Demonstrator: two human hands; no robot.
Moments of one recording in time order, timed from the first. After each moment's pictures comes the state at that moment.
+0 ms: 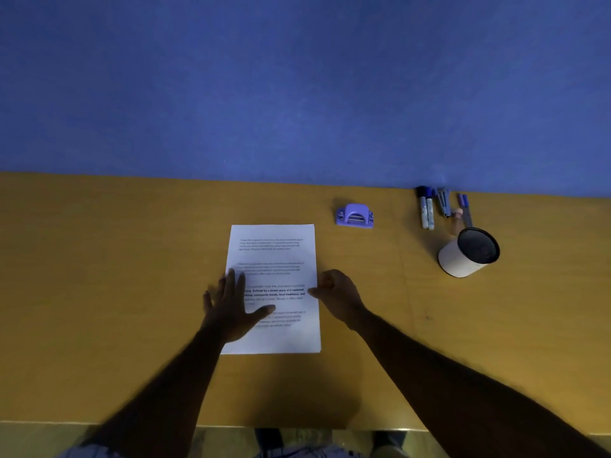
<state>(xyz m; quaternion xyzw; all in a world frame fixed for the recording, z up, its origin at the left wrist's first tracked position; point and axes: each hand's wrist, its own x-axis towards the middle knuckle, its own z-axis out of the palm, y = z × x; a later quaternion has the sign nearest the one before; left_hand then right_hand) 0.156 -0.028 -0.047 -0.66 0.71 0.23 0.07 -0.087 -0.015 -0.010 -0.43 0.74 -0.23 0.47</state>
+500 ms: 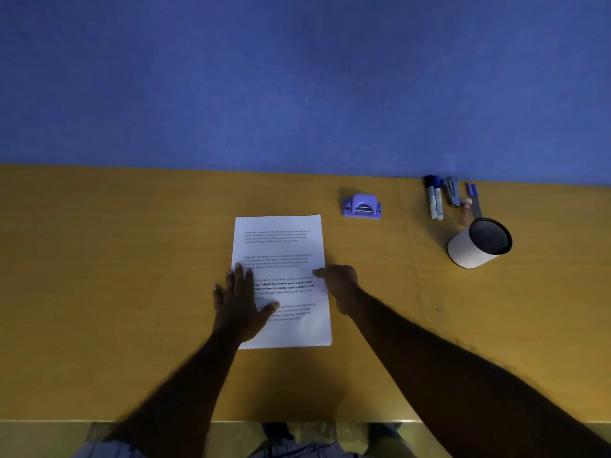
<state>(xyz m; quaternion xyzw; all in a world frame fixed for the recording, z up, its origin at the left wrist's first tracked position) 0.151 -0.021 -0.056 -0.65 0.73 0.20 0.05 -0.059 -0.035 -0.003 -0.17 0.73 -0.35 0.57</state>
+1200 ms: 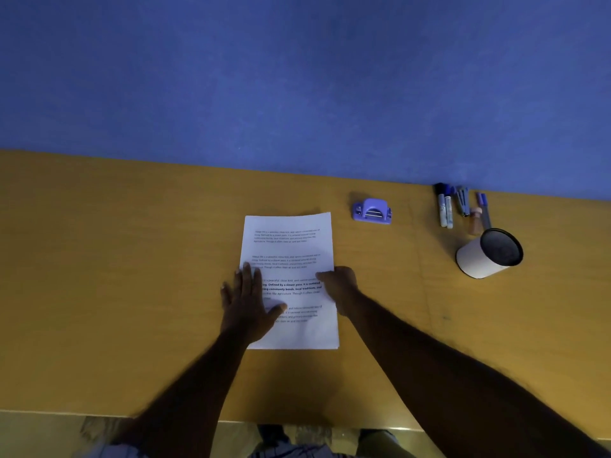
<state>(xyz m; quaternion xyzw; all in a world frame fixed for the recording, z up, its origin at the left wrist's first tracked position) 0.153 -0.019 -0.060 -0.66 0.73 0.20 0.03 -0.040 -0.045 -0.014 -0.22 0.75 -0.32 0.54</state>
